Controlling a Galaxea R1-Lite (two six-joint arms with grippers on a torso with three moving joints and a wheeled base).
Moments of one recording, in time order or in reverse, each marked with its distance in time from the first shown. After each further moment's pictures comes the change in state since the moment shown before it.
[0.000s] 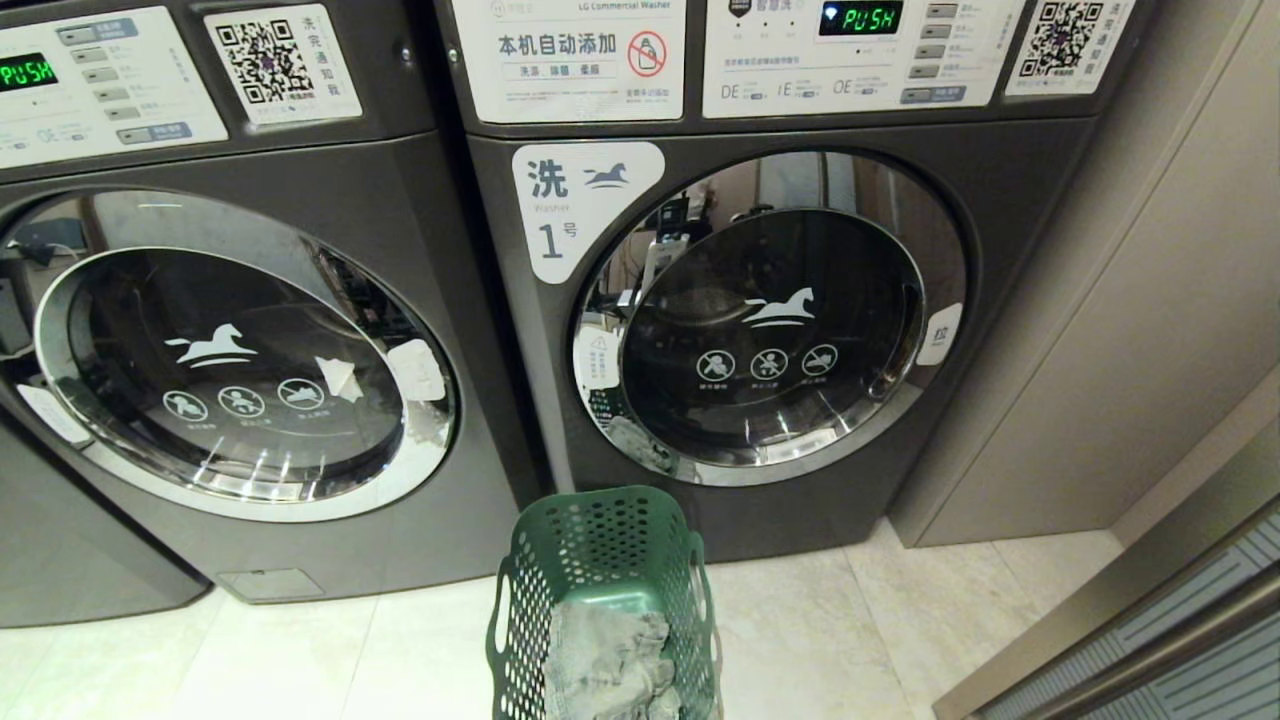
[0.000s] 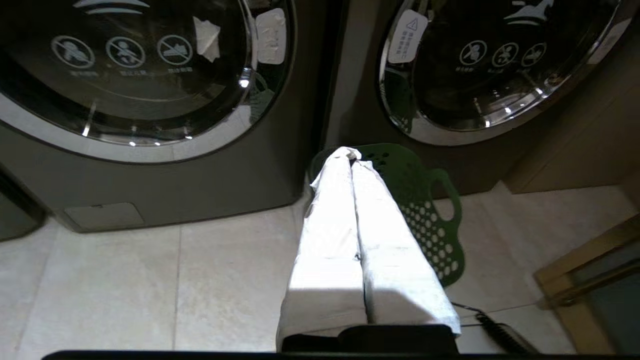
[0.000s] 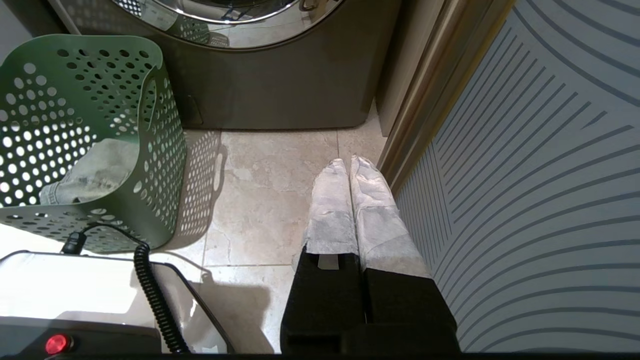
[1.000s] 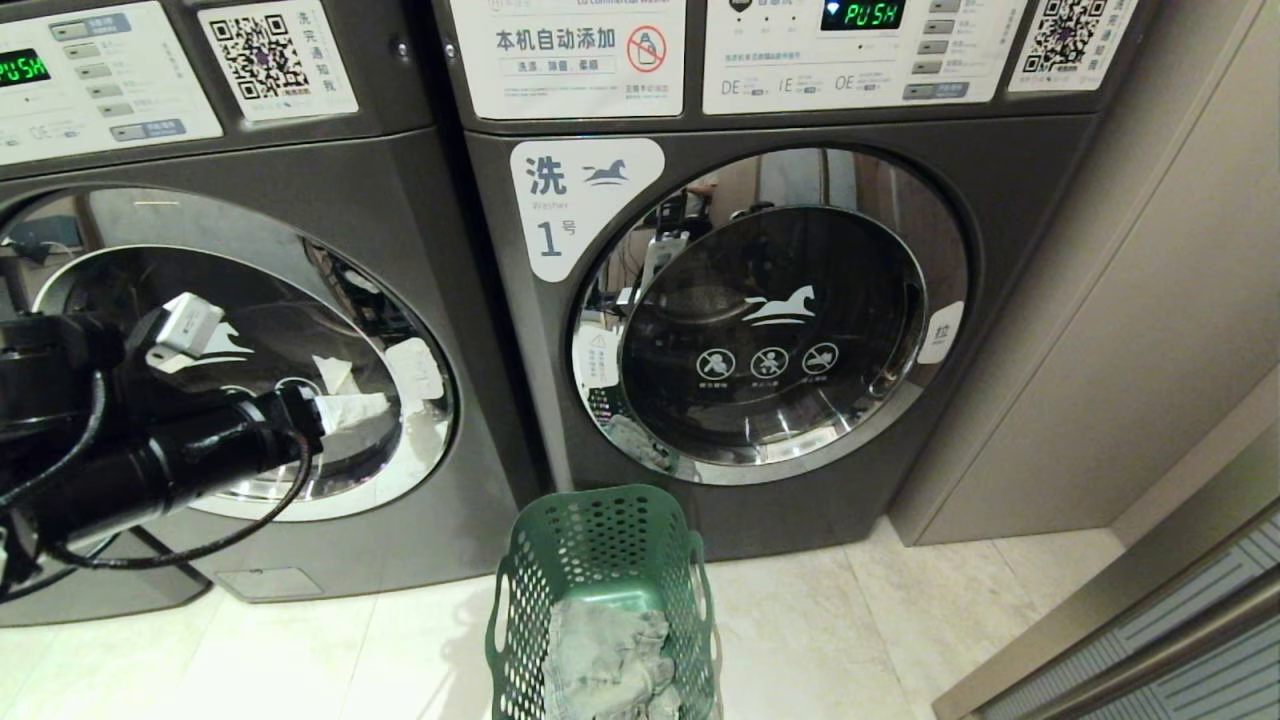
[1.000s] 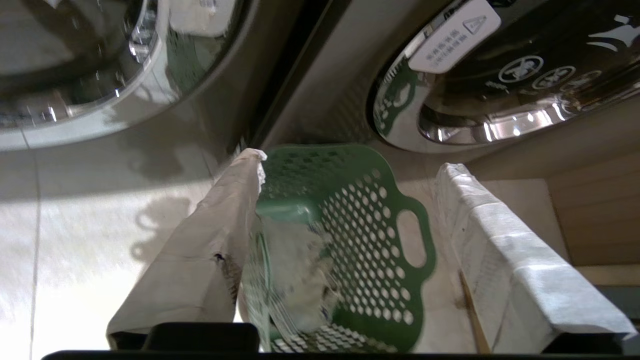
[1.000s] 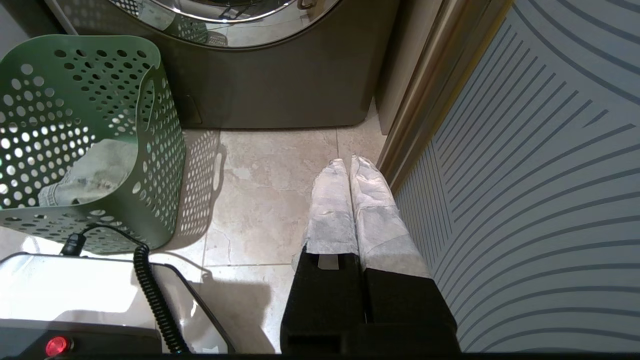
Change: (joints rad) left arm 0.003 1.273 -0.169 -0.833 -0.197 -0.184; right arm 0.000 0.000 0.000 0.000 -0.007 0.007
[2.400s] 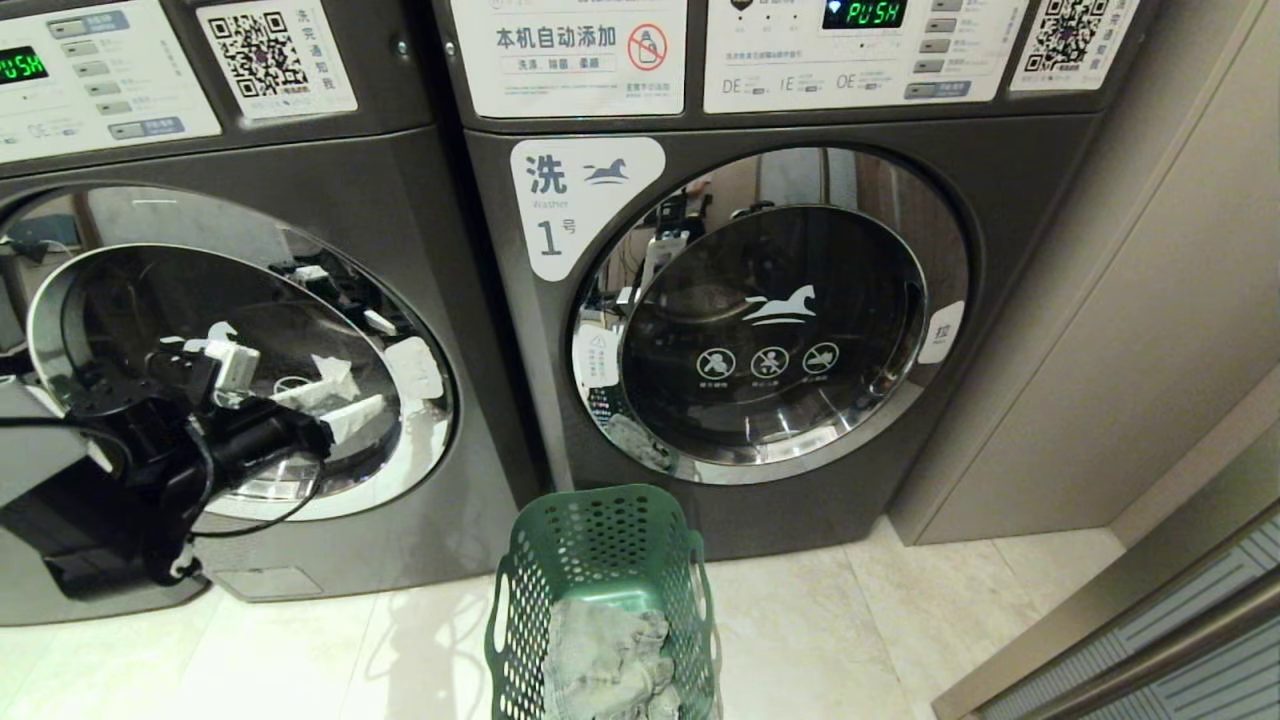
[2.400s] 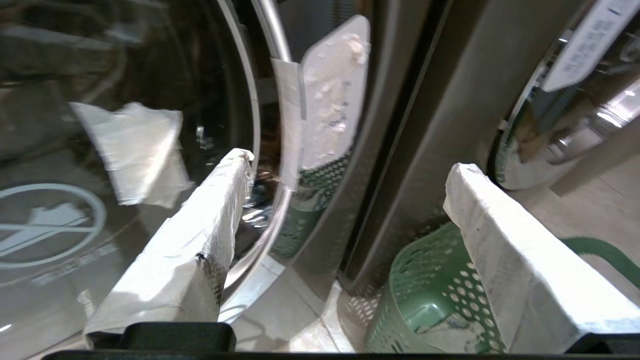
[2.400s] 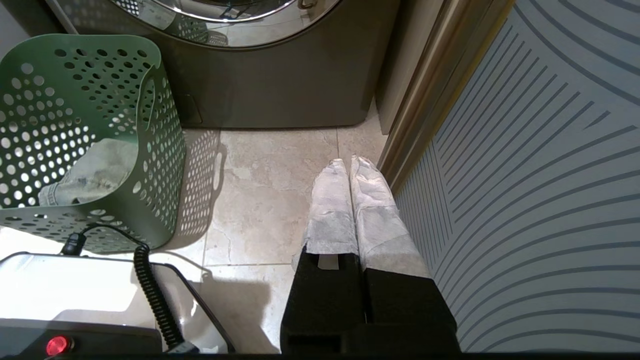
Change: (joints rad) left arm 0.261 0.692 -0.229 -0.789 -0.467 0.256; right arm 0.000 0.000 0.000 0.000 0.000 0.001
